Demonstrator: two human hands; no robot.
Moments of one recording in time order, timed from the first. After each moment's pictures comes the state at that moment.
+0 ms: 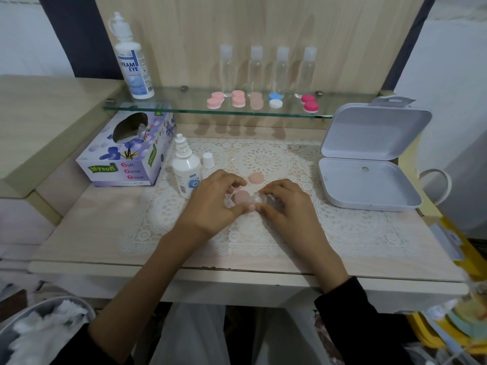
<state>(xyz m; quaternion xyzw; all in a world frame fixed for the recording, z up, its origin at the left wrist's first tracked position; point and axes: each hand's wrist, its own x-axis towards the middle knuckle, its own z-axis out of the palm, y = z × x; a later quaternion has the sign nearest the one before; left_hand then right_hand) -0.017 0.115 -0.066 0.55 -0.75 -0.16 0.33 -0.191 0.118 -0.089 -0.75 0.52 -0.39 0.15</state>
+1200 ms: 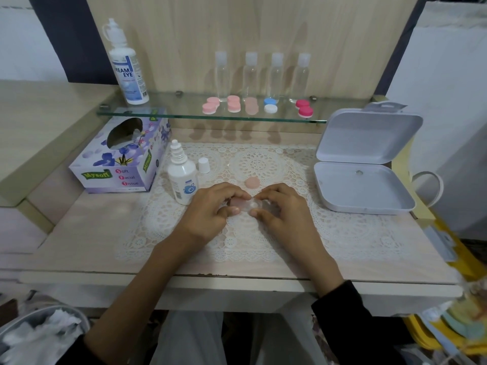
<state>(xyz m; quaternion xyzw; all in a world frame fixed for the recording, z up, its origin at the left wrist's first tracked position) -0.009 0.107 -0.080 0.45 -0.79 -0.21 0.36 -0.192 0.114 -0.091 -0.74 0.53 -0.39 0.16</state>
